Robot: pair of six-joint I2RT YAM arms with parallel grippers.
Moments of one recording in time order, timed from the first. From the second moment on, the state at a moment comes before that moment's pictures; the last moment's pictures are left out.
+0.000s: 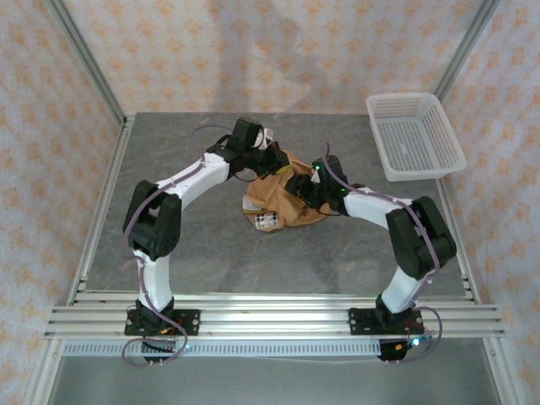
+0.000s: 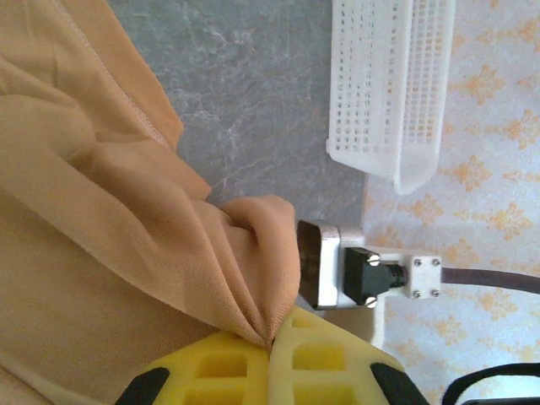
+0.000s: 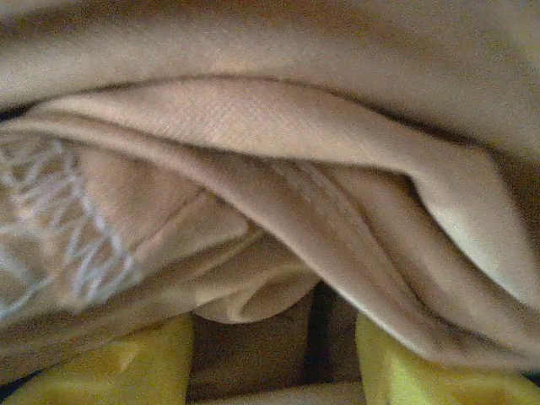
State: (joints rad) left arm -0.43 1.95 1.55 -0.30 0.57 -0.97; right arm 0.44 1.73 0.95 0.05 -0.39 0.92
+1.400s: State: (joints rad) left arm -0.40 1.82 1.19 -0.37 0.37 -0.80; right arm 0.17 1.43 1.08 -0.59 -0.06 0.77
